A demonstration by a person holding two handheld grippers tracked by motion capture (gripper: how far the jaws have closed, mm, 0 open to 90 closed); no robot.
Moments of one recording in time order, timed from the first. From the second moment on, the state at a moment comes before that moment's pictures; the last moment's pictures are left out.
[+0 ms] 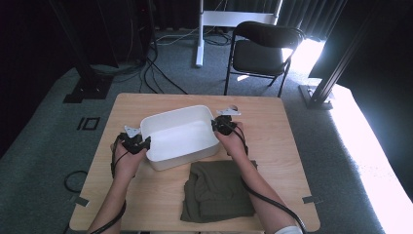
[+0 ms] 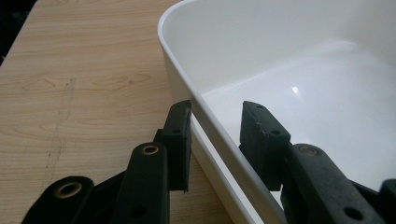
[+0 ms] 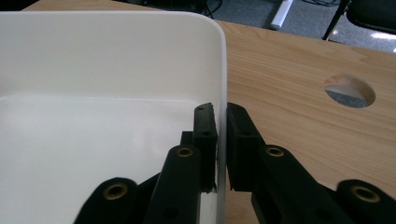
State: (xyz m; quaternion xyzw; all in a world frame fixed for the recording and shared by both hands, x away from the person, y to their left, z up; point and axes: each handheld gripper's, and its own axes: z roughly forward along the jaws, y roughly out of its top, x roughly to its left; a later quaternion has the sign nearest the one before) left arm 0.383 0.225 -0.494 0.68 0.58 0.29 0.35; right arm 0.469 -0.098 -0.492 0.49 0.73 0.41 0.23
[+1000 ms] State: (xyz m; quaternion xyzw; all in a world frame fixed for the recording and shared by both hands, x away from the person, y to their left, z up) left arm 0.407 0.194 -0.497 0.68 0.57 0.29 0.36; right arm 0.468 -0.126 -0.491 0.53 0.71 0.39 0.25
